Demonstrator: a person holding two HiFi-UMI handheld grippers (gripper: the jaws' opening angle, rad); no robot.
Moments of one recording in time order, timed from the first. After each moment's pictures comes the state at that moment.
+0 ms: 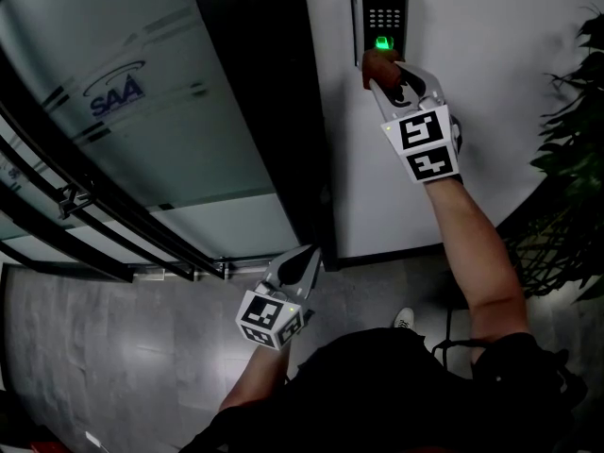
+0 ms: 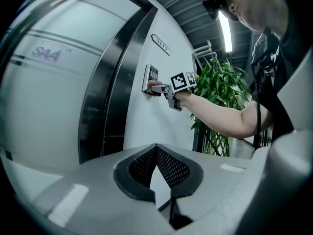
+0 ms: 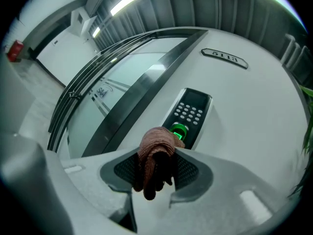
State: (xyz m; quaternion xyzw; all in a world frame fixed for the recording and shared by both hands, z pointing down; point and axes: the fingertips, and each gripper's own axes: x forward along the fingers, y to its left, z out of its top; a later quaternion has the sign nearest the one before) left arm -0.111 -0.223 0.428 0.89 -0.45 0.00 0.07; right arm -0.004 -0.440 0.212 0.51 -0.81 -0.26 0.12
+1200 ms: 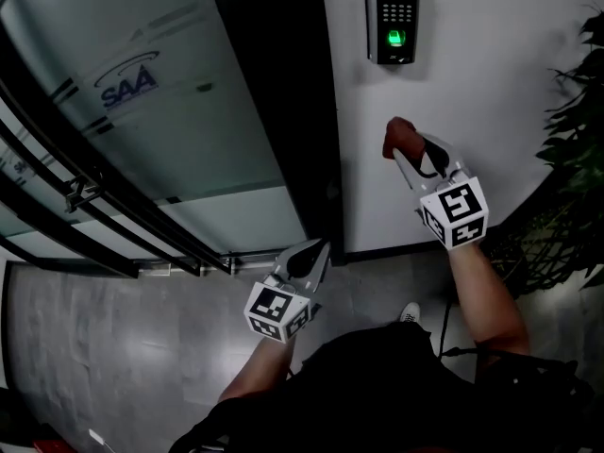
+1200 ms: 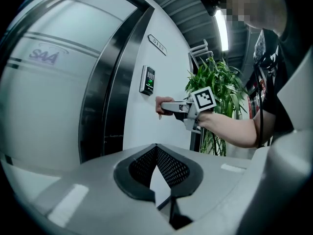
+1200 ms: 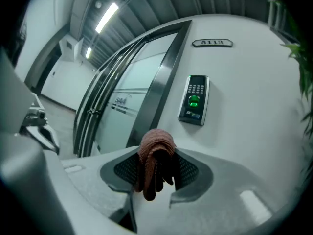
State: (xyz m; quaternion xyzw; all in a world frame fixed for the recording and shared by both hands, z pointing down) left arm -0.120 -0.210 0.428 0.90 -0.43 0.01 0.07; right arm 0.009 -0.350 0.317 0.45 -0.88 -0.15 0.10
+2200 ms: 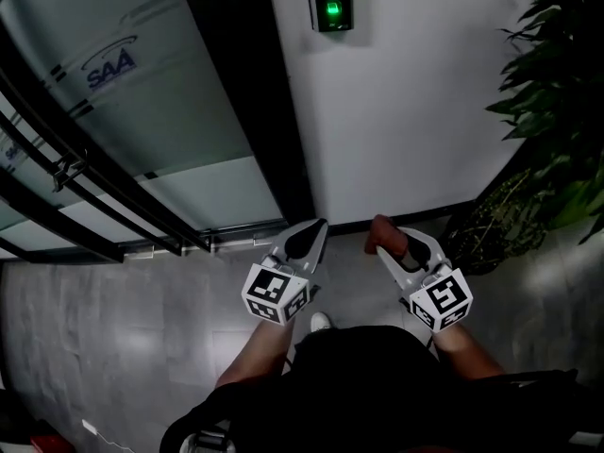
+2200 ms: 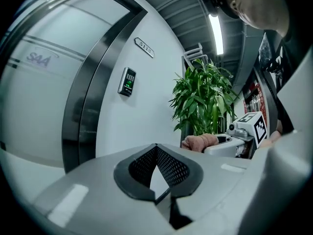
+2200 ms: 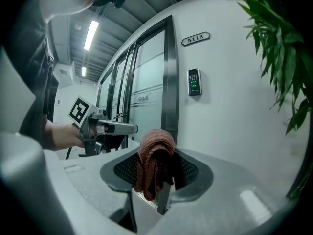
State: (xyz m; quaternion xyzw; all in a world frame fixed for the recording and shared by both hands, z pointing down) left arm -0.022 -0.130 0.421 0.91 -0.42 -0.01 0.06; right arm 0.083 -0.102 0.440 0.39 -0.92 0.00 0.09
